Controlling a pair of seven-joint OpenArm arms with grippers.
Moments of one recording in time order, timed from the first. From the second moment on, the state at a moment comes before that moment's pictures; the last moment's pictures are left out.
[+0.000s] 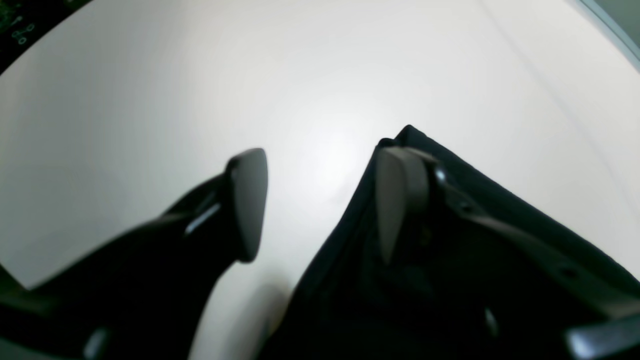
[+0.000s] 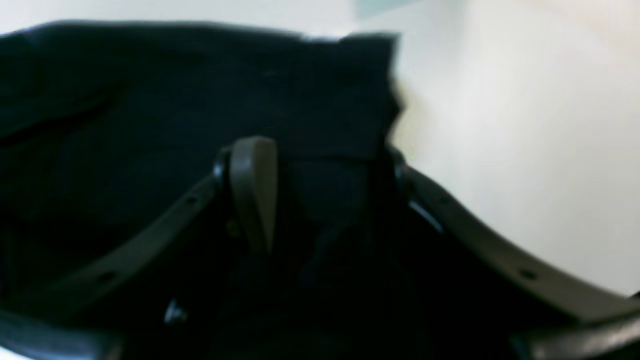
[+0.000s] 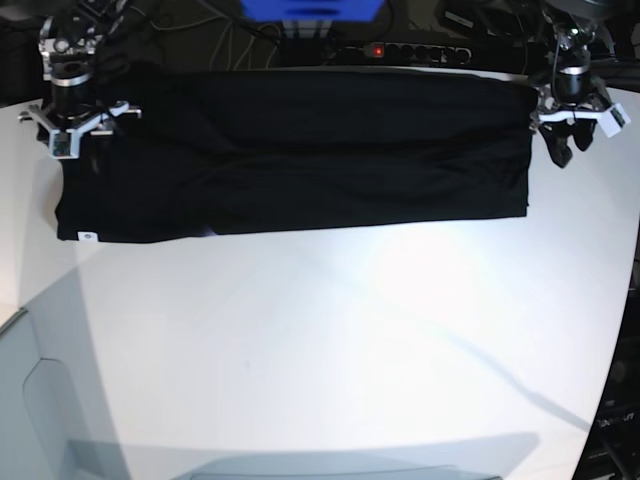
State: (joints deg) left arm 29.4 -1.1 -47.8 102.0 -35.1 -18.5 22.5; right arm -25.0 -9.1 45.9 107.7 -9.2 39.1 -12.8
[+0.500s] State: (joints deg) left arm 29.3 -1.1 -47.8 102.0 -35.1 -18.5 22.5; right arm -33.0 -6.4 41.2 105.4 -9.6 39.1 -12.6
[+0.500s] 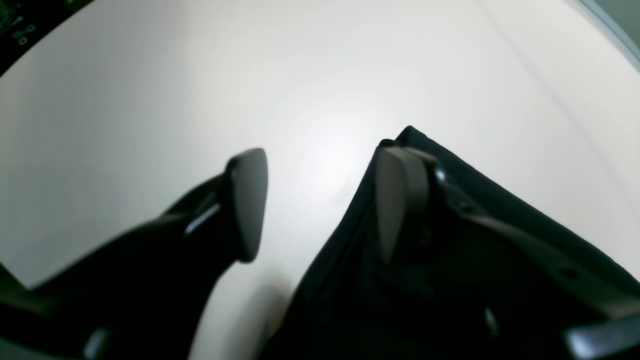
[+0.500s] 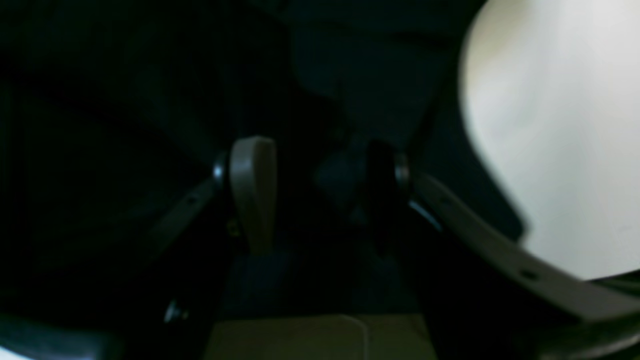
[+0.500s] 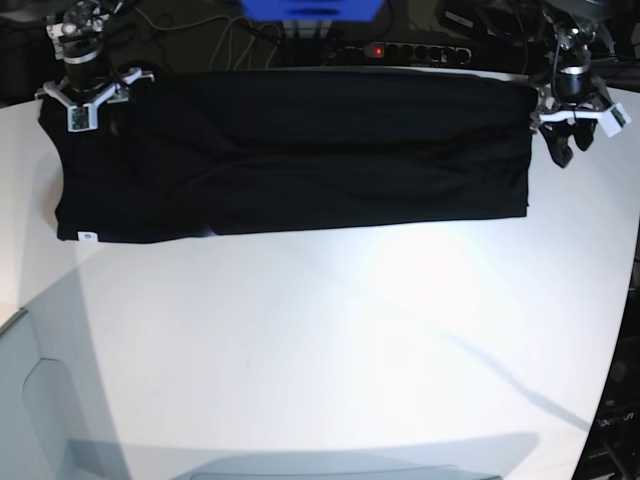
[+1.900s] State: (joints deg) left arm 21.7 -2.5 -47.7 88.0 -36.5 -29.4 35.7; right arm -21.7 -5.4 42.2 93.3 -8.4 39.0 -10.7
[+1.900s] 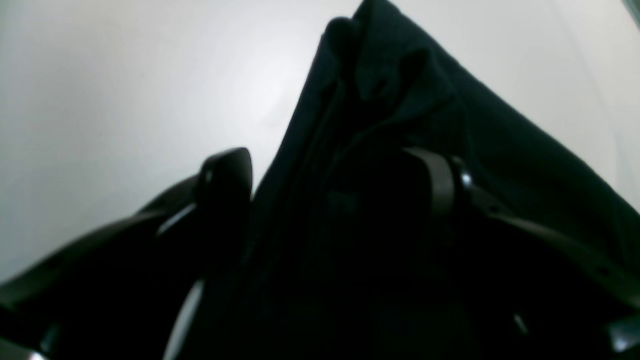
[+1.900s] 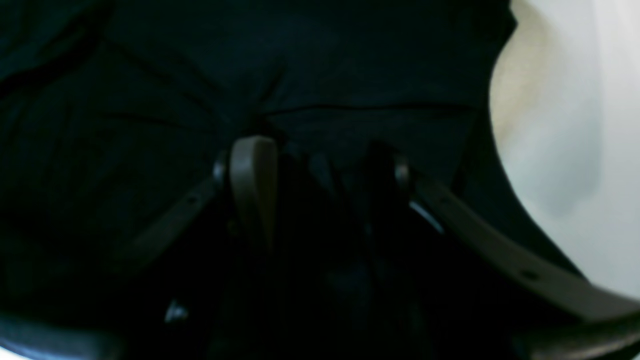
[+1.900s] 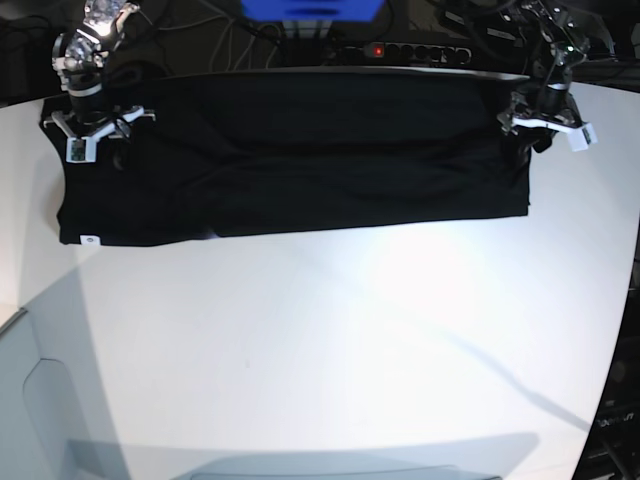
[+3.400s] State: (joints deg) left arm 24.7 8.1 -28.1 113.2 -20.1 -27.8 38.7; right arm -20.2 -8.2 39.9 93.2 -8.2 39.0 -10.8
